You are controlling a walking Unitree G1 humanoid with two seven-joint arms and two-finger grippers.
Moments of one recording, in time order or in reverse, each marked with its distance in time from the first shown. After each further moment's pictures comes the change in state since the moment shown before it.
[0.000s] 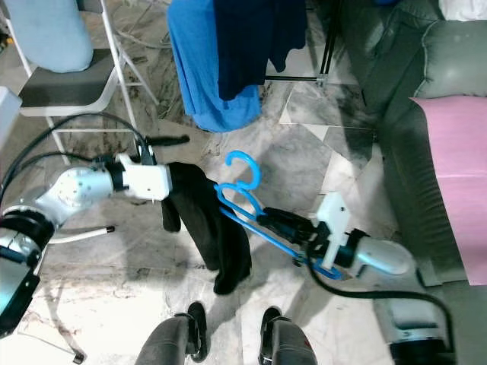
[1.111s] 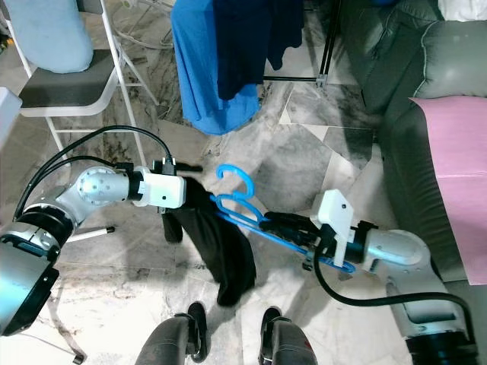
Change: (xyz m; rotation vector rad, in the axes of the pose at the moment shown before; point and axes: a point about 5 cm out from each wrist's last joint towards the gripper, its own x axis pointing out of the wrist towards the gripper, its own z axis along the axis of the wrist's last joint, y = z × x) left arm 0.017 -0.022 0.001 -0.119 0.053 -0.332; right arm -0.011 -0.005 0.015 -0.090 0.112 0.138
